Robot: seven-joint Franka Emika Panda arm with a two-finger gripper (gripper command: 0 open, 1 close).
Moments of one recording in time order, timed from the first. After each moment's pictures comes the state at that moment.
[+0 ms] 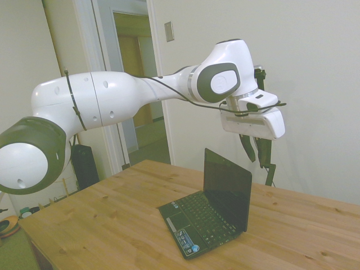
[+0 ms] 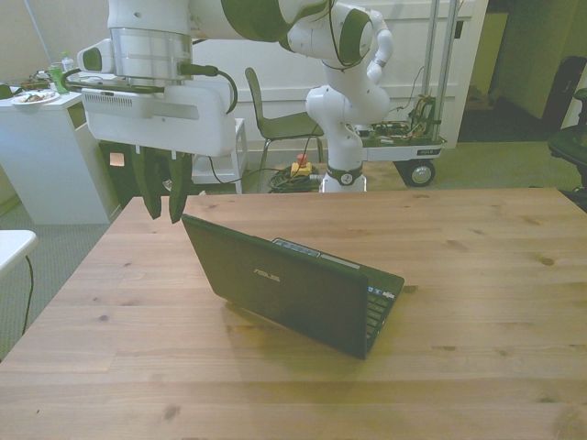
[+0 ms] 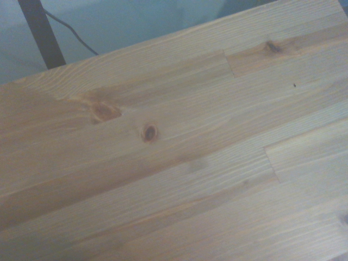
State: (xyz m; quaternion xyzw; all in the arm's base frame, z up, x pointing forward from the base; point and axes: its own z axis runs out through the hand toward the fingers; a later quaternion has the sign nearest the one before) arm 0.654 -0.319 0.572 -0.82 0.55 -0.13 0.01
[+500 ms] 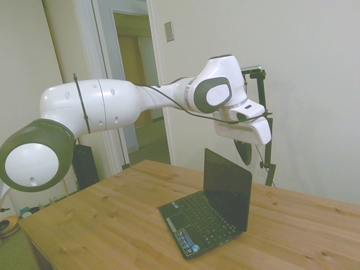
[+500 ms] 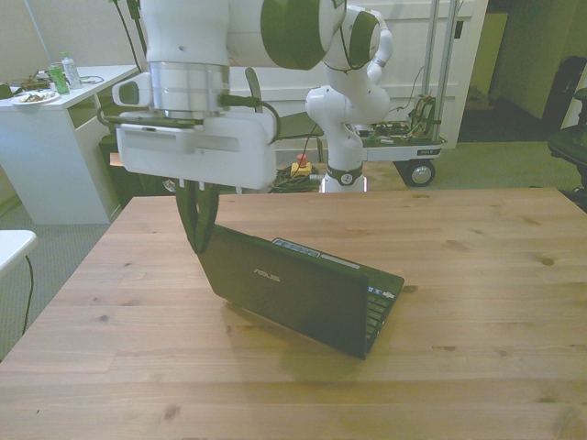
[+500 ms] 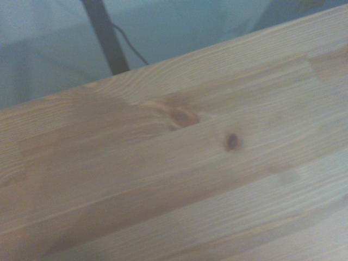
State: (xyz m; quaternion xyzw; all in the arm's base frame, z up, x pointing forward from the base) arm 0.695 -0.247 0.540 -0.83 0.54 -0.14 0.04
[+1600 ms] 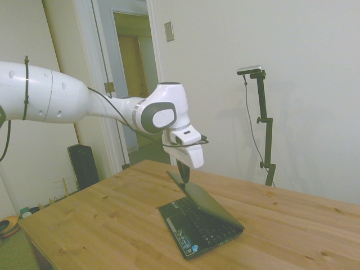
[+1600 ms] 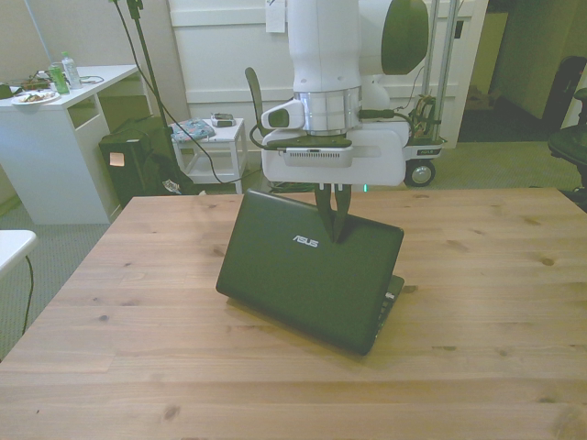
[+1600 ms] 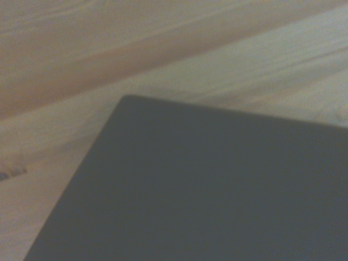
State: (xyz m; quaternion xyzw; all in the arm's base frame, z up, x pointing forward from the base) arm 0.600 -0.108 0.473 -0.83 0.55 -0.04 0.06
